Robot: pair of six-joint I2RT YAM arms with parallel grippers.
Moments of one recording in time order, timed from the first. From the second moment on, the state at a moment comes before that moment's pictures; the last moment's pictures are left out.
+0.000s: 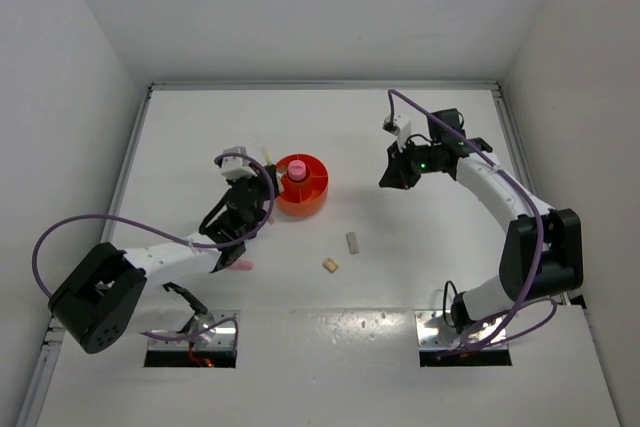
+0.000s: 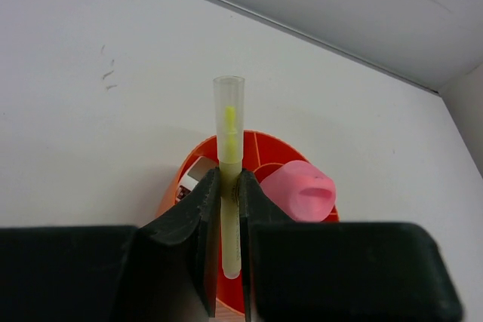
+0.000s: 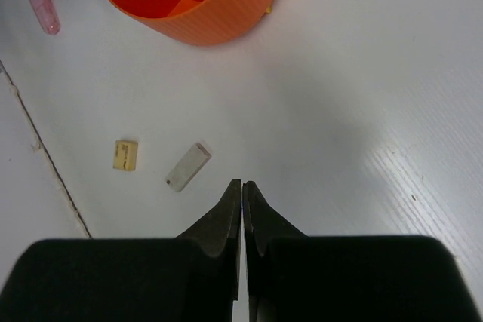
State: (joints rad) left arm -0.66 1.21 0.41 0.75 -0.58 -0.53; right arm 0.18 1.51 1.06 -0.53 -0.74 -0.38
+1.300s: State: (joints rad) left arm -0.72 0.96 0.61 0.34 -0.65 -0.52; right arm 0.18 1.55 1.17 -0.65 -0.97 -0.41
